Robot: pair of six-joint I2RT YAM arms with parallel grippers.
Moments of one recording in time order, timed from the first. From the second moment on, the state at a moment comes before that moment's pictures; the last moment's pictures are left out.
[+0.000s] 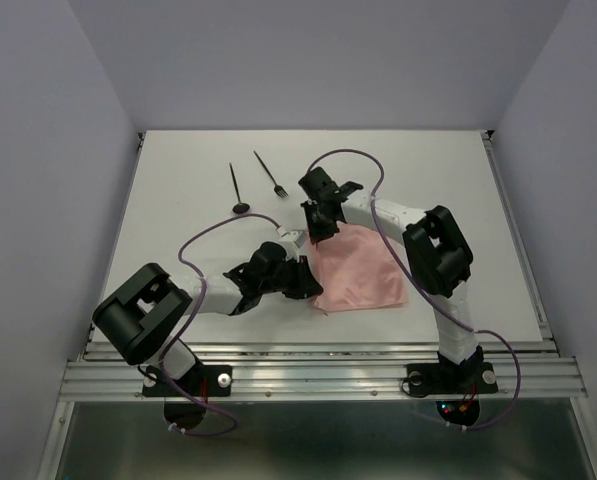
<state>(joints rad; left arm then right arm) -0.78 1.51 0.50 0.45 0.28 -0.69 0.67 2.12 1.65 -0.64 0.05 0.44</state>
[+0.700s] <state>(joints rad) -0.79 1.34 0.48 0.22 0.27 -0.68 0.67 2.03 1.62 -0.49 0.05 0.46</state>
